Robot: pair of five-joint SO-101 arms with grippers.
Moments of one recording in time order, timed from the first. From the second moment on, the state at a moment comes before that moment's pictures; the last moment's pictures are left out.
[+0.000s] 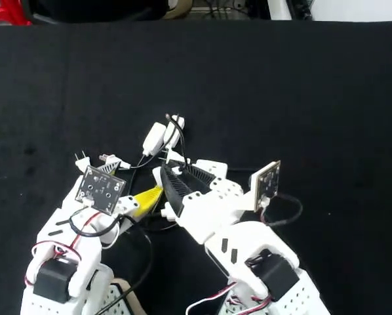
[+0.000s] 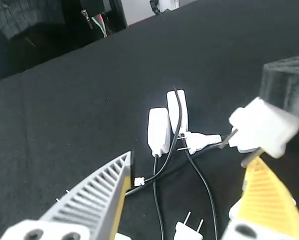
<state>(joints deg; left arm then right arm) 11.3 -103.3 76.6 61.5 -13.4 -39.6 -103.1 83.8 37.7 -27.4</state>
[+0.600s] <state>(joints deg) 7.2 -103.3 80.0 73.0 -31.7 -29.5 -84.2 72.8 45.8 -16.2</state>
